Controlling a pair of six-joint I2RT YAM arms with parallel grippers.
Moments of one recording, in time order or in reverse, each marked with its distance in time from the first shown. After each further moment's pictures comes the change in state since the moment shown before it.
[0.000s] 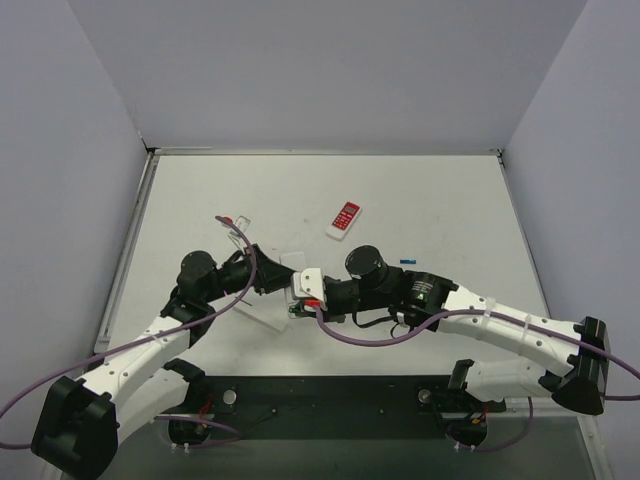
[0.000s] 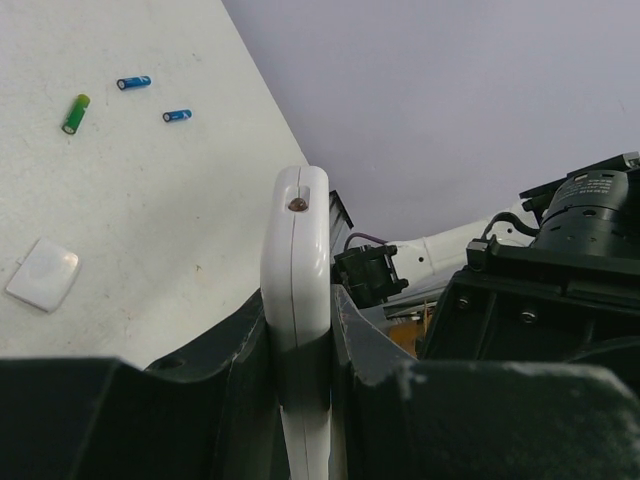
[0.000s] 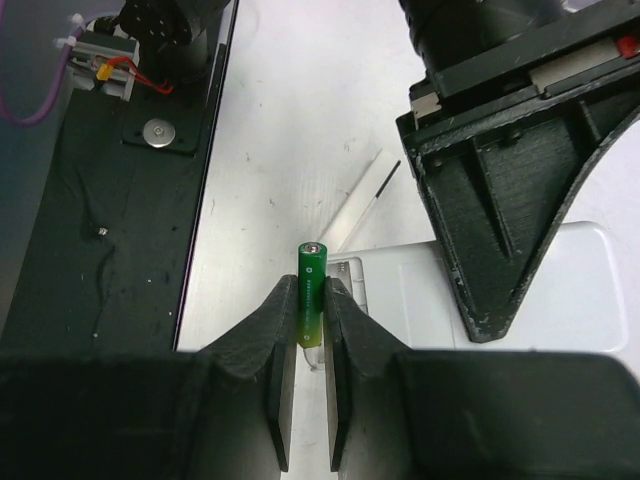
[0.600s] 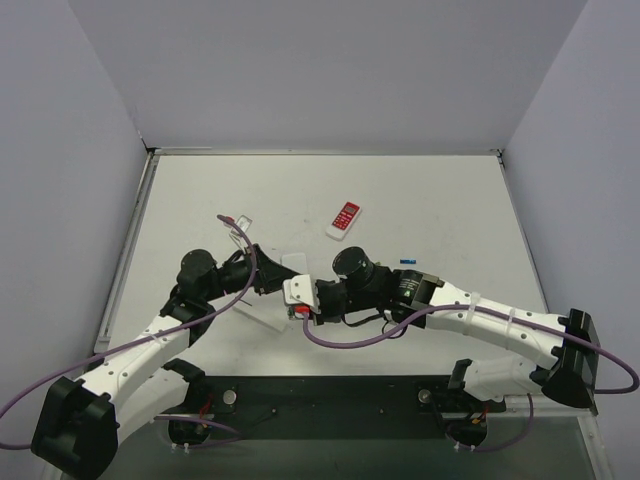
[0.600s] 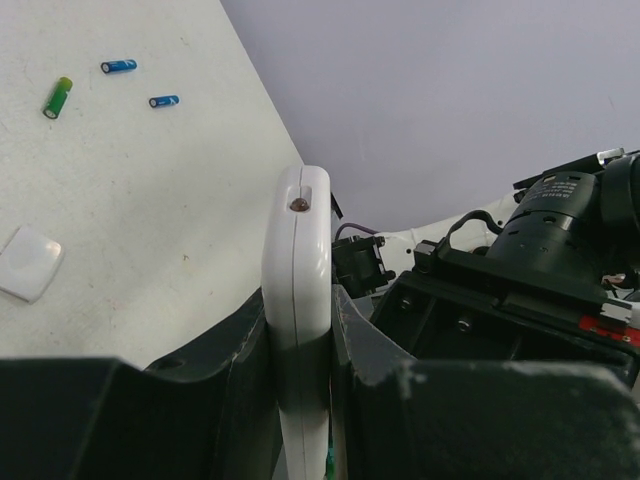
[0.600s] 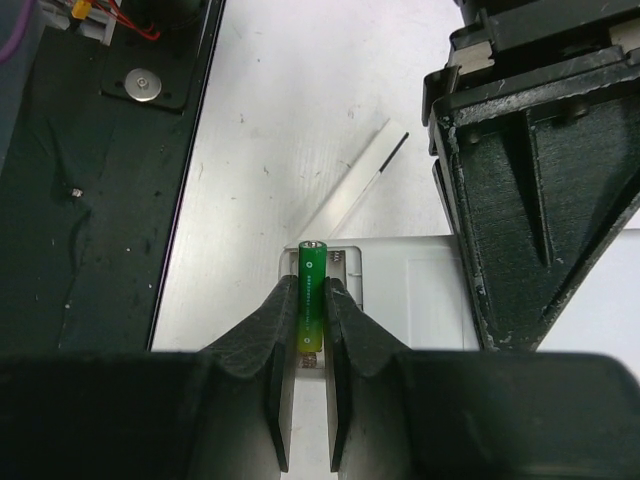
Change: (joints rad) left arm 0.000 0.000 0.016 -0.024 0.028 -0.030; right arm 0.000 0.070 0.011 -0.046 0.005 -0.090
